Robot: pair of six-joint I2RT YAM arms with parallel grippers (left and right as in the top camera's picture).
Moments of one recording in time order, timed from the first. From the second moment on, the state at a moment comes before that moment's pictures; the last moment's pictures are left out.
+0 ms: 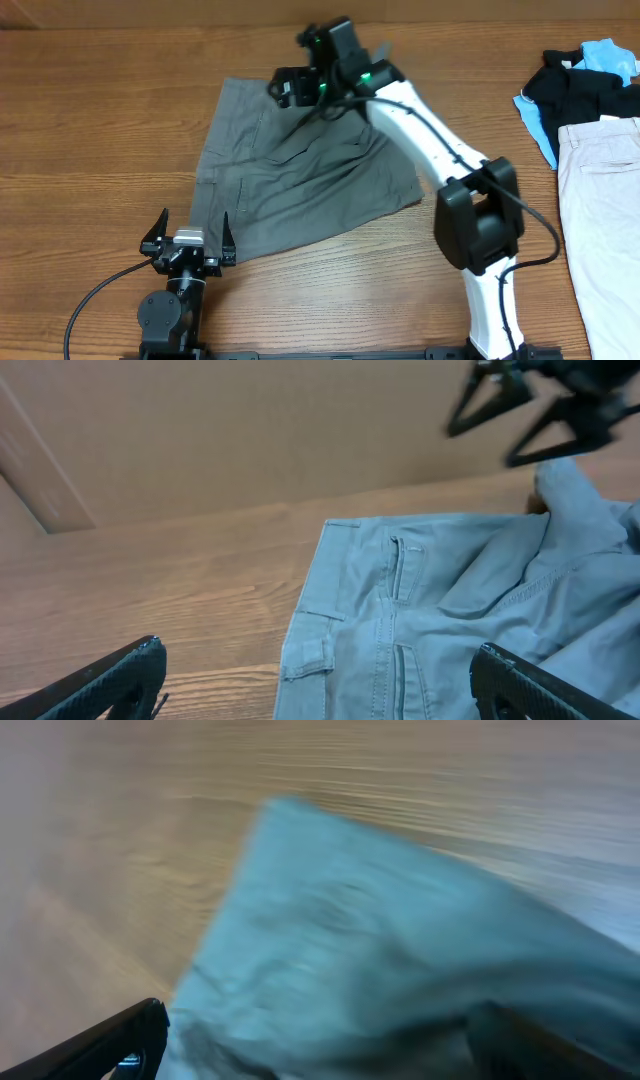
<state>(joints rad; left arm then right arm) -0.04 0.02 0.01 -0.08 -0.02 0.11 0.46 2.24 1.99 -0.61 -0.34 0.41</state>
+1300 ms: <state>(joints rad) -0.04 0.02 0.01 -0.08 -0.02 0.11 0.13 1.62 1.95 -1.64 0.12 0.70</state>
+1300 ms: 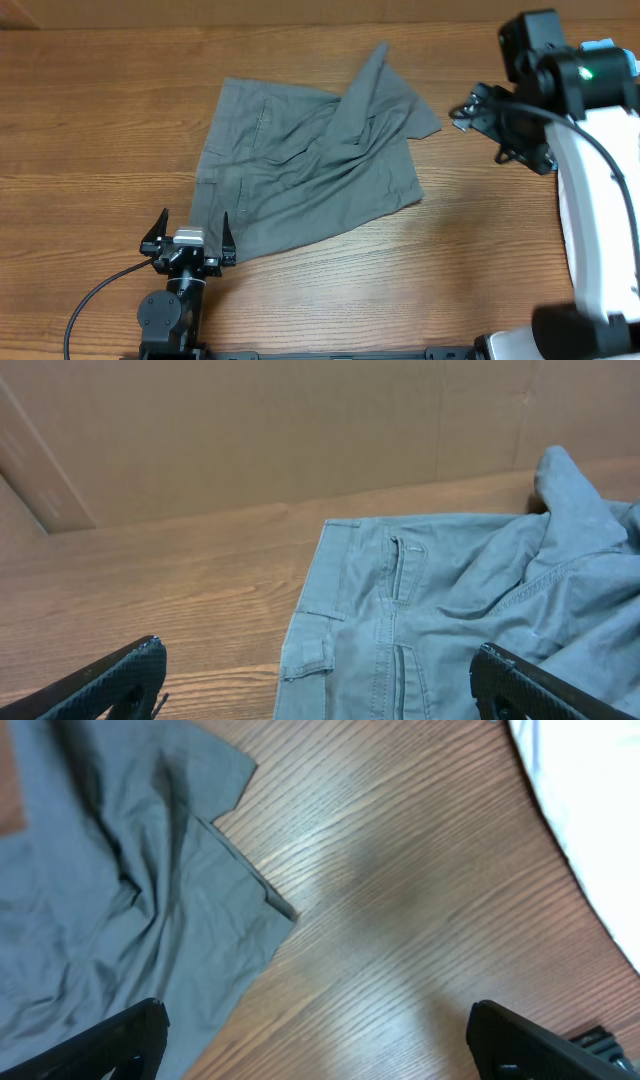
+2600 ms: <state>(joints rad) -0.04 0.03 0.21 -0.13 0.39 0.05 0.13 1.50 1.07 -0.93 -0.26 0.72</state>
